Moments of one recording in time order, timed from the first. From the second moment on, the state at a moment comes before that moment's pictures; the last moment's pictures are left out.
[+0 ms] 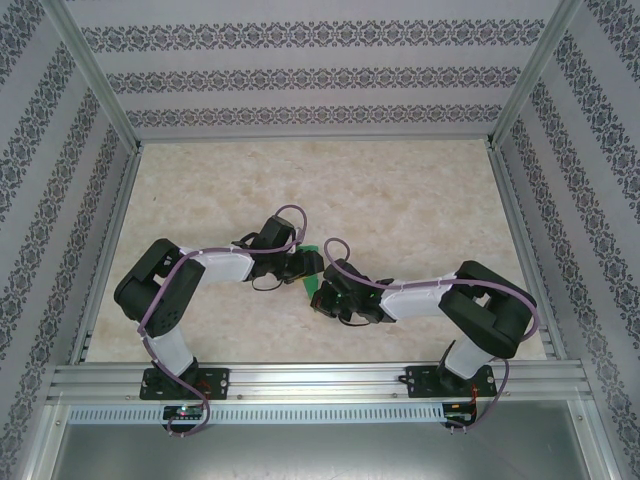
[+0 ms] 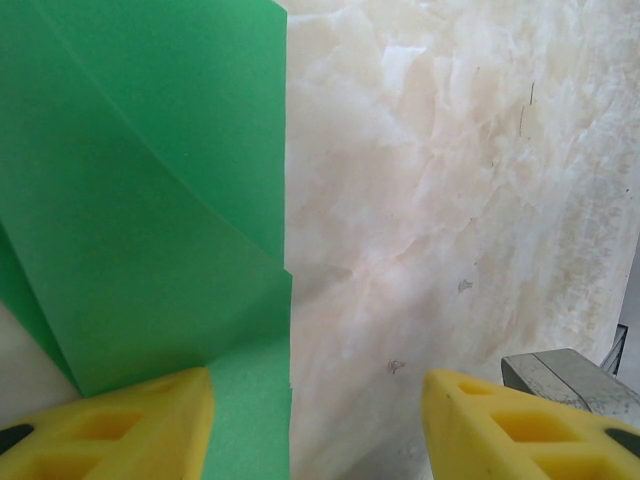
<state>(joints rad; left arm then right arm) -0.61 1.75 0.84 0.00 0.47 -0.86 0.95 1.61 0.59 0.14 -0.17 1.25</state>
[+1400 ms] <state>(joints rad) -0.61 1.75 0.86 -0.03 0.49 -0.86 0.96 1.70 0.56 0.40 -0.01 1.37</state>
